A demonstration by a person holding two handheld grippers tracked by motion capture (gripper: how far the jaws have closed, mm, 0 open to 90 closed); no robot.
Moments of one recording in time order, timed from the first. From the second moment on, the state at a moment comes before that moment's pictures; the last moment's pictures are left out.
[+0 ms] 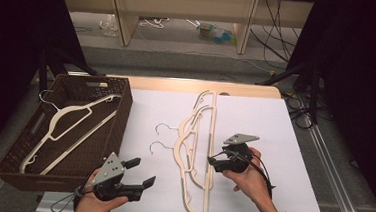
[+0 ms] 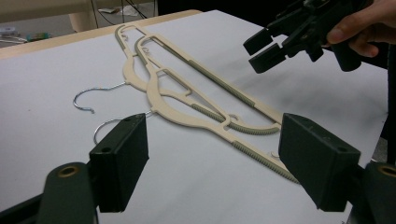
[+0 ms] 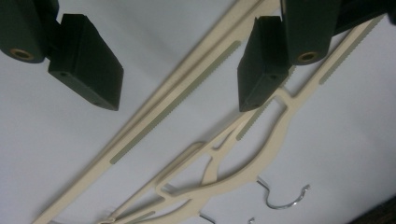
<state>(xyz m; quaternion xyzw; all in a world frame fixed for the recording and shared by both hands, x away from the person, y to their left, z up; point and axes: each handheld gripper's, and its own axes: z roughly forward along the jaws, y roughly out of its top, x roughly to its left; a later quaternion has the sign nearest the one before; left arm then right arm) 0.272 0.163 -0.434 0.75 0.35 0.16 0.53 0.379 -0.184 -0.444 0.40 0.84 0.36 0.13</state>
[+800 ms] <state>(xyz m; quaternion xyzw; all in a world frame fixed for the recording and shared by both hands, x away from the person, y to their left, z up) 0.275 0.165 -0.437 0.76 0.35 0.16 0.53 0.411 -0.158 -0.463 0.42 0.86 0.29 0.12</state>
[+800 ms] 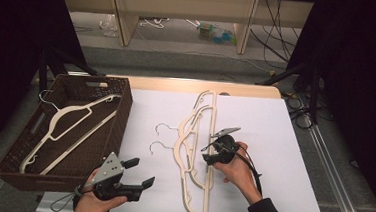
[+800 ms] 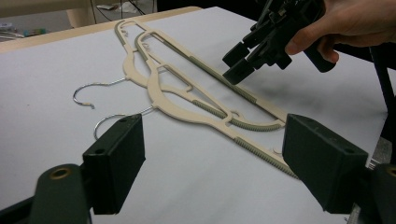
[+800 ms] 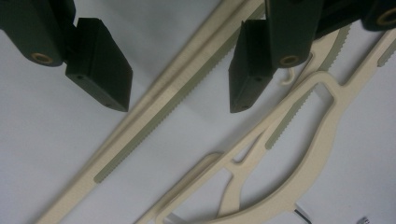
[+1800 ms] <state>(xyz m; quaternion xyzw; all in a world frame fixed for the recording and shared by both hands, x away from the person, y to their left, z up) 0.276 0.165 -0.438 0.76 0.35 0.15 0.52 0.419 -0.148 -0.472 0.42 0.87 0.24 0.12</state>
